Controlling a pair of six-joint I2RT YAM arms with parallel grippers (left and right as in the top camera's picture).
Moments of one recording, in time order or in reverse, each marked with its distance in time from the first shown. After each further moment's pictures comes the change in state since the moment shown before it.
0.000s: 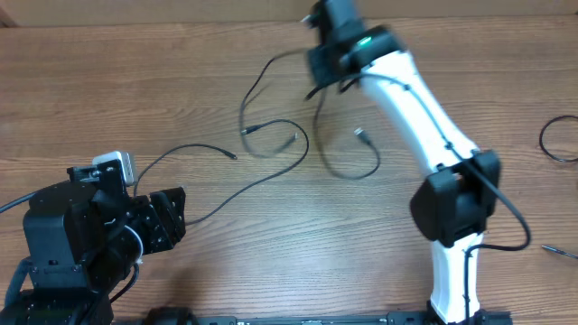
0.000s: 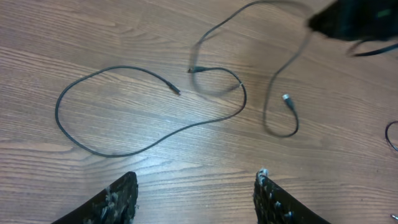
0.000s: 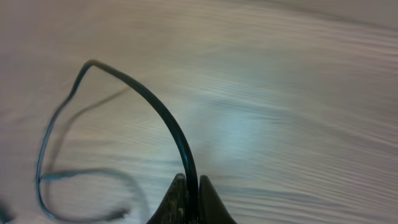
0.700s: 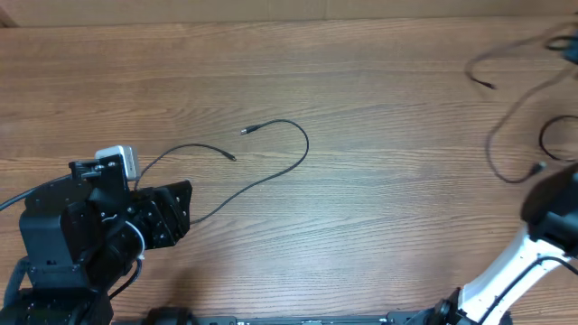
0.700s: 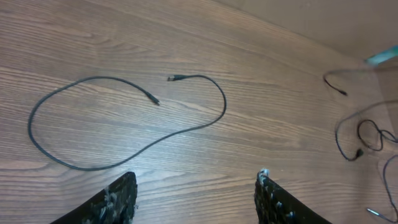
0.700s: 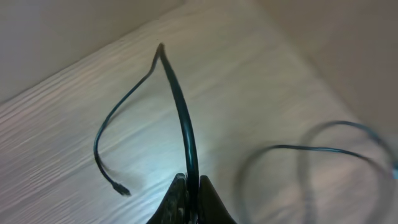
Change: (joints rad) left arm 0.000 0.002 0.000 0.054 0.072 -0.004; right arm -0.899 -0.021 0.080 0.006 0.016 -0.043
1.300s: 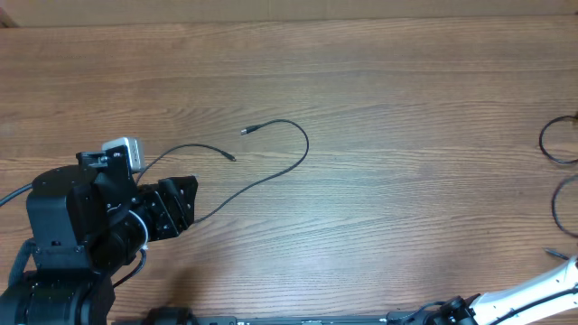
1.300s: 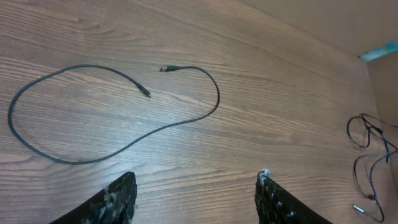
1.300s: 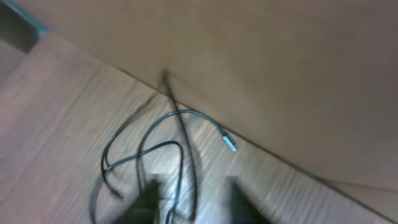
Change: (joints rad) left arm 0.000 0.042 0.000 0.000 0.038 -0.030; right arm -0.492 0.000 0.000 0.013 -0.175 0.001
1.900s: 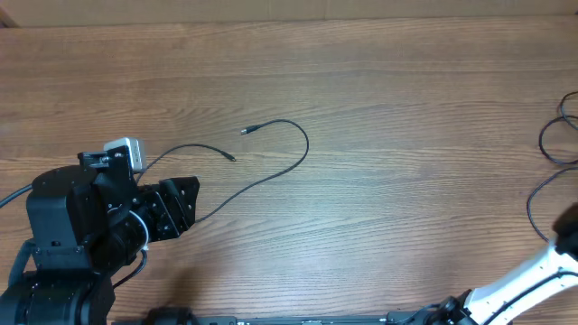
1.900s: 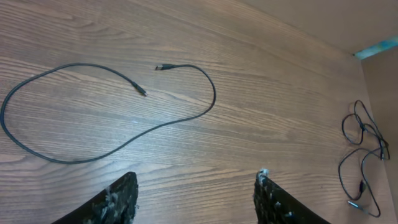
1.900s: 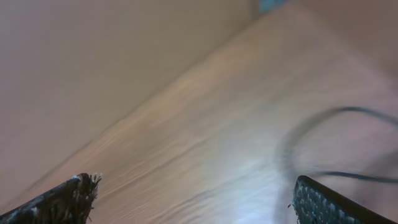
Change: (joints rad) left arm 0.000 0.000 0.000 -0.002 0.018 0.000; right arm 0.276 0.000 0.000 0.042 -0.480 -0.006
